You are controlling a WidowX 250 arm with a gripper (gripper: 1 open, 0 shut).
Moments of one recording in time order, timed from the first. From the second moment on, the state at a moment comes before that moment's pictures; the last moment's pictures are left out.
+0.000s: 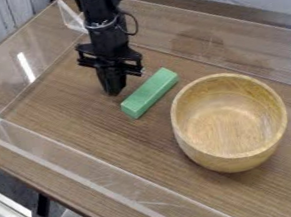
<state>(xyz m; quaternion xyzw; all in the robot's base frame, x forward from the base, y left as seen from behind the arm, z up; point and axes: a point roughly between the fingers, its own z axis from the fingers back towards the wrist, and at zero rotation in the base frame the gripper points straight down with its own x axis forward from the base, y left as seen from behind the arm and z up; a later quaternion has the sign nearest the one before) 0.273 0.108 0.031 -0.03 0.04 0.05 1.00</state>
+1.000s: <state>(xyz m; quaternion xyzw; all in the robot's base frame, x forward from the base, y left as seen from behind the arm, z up) 0.266 0.131 0.021 -0.01 0.05 0.06 1.00</state>
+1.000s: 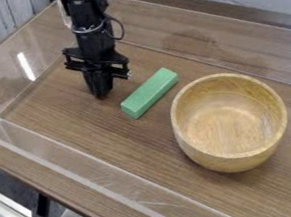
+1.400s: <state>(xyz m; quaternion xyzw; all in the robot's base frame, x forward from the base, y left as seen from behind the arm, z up) 0.267 0.137 0.021 0.00 0.05 0.07 1.00</state>
